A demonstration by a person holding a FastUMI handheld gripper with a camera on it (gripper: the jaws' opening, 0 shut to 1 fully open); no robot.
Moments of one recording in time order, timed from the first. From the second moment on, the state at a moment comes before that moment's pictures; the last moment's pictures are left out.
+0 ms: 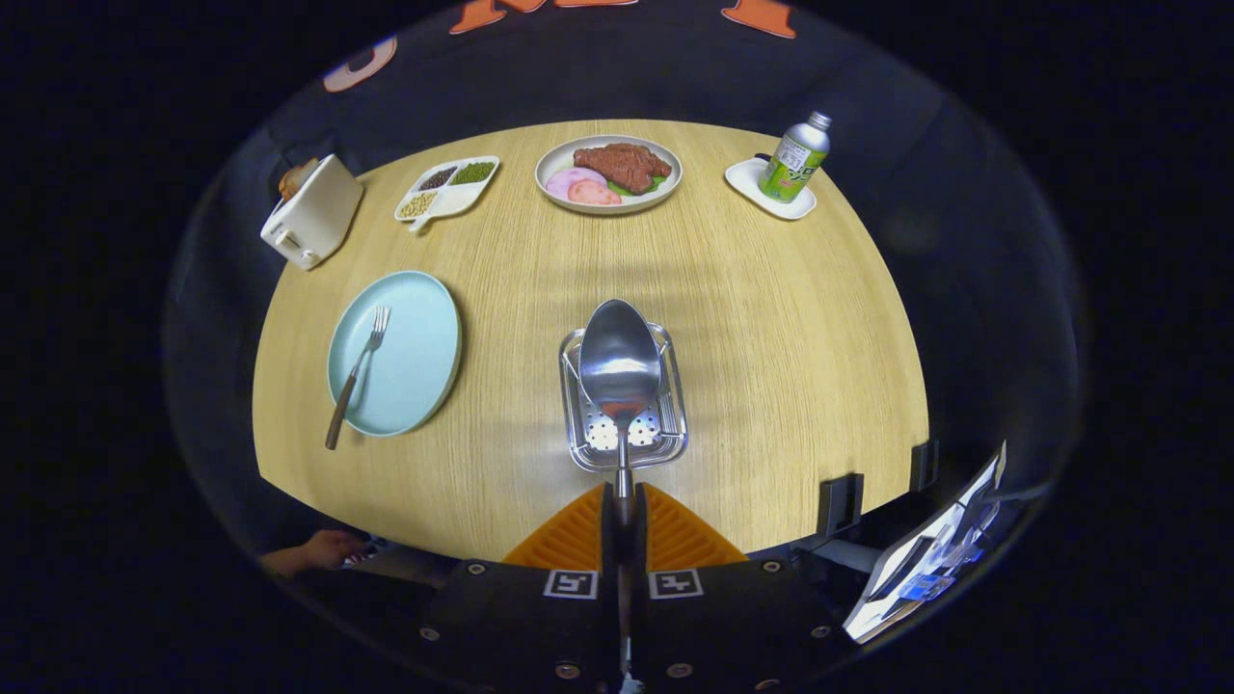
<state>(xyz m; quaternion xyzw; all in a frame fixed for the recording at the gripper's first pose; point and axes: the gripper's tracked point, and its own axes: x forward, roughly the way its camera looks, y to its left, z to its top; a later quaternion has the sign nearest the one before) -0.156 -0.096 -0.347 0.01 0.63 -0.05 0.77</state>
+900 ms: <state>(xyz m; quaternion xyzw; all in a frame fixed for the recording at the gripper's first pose) -0.082 -0.119 -0.318 0.06 0.53 -0.05 0.84</state>
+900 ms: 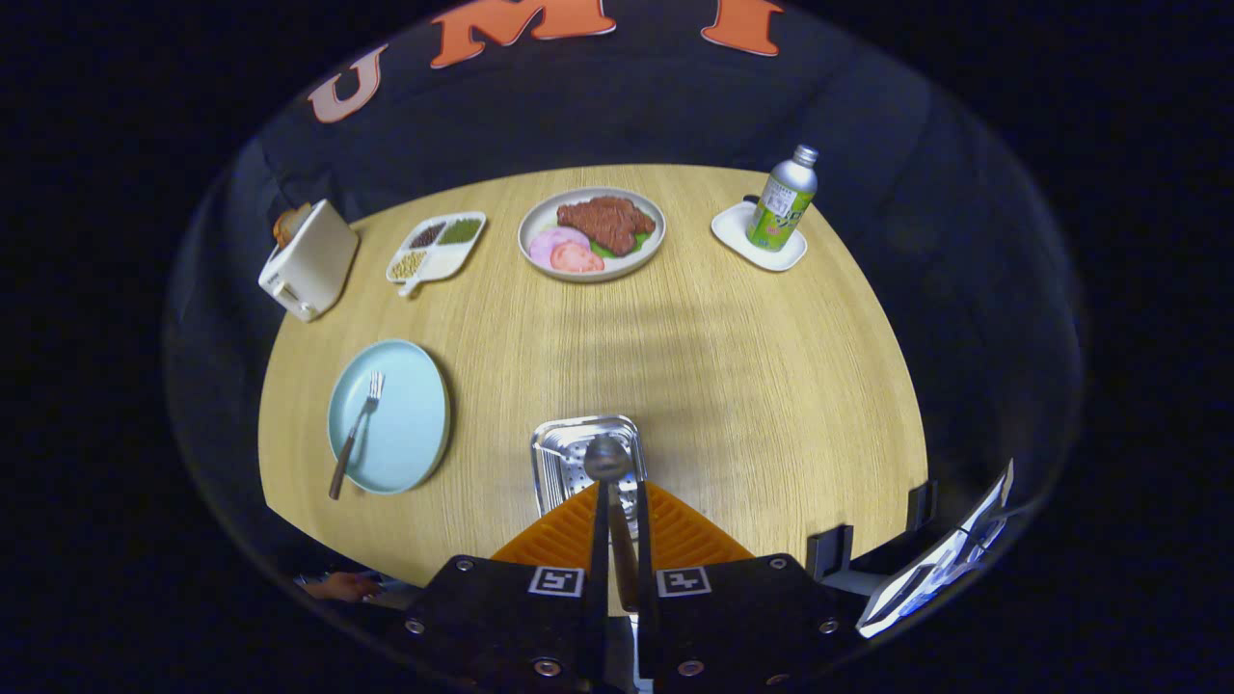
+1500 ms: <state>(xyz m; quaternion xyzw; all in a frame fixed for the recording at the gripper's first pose) 0.008 -0.096 -0.116 0.05 0.15 -0.06 0.99</state>
